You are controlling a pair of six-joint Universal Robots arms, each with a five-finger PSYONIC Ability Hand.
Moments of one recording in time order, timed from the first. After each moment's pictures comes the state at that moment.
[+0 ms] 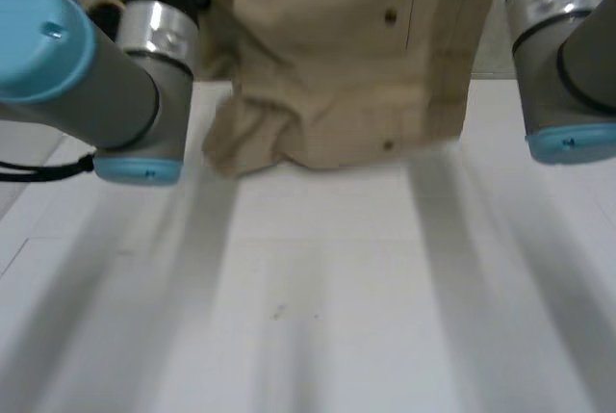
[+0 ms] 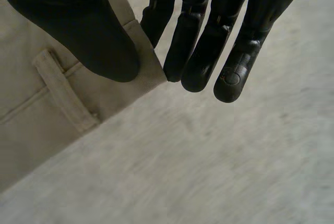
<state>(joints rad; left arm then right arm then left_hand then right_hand) 4.18 -2.04 -1.06 3.69 -1.67 3.95 1.99 -1.16 1.00 -0.37 1.62 2.47 1.12 1.15 1.15 1.14 0.97 0.97 1.17 1.18 1.19 1.00</state>
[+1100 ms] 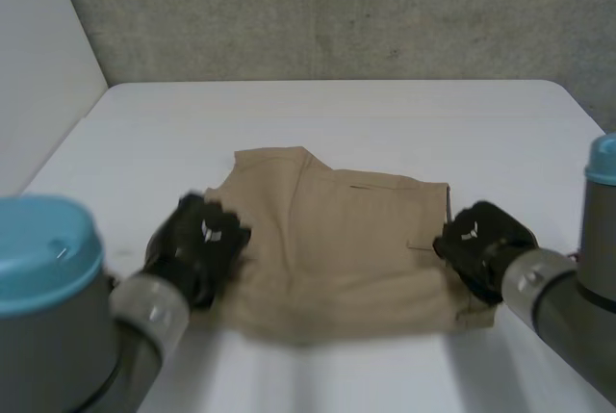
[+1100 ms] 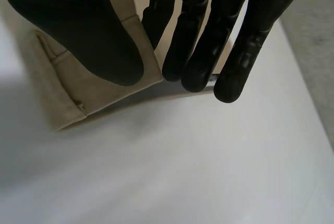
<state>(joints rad) 4.05 -1.73 -1.78 3.17 -1.73 3.83 1.99 -1.35 1.70 0.23 1.55 2.29 1.12 1.14 1.14 1.15 0.97 0.97 1.17 1.18 1.19 1.00</state>
